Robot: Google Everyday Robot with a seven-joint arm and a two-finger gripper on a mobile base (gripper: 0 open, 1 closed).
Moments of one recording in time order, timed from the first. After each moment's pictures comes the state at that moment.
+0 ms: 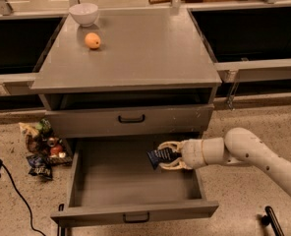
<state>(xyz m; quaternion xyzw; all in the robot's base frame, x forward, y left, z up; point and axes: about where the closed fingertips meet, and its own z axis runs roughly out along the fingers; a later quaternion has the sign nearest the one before) 0.538 -0.077 0.584 -0.71 0.49 0.17 0.47</state>
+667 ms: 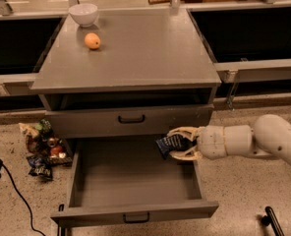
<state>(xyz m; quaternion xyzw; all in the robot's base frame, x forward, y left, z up) 0.514 -0.099 0.692 -0.74 0.40 0.12 0.53</state>
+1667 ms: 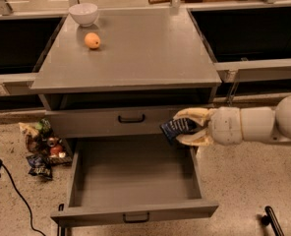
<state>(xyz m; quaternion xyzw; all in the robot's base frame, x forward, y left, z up) 0.504 -0.110 0.779 -0.76 0.32 0.06 0.56</state>
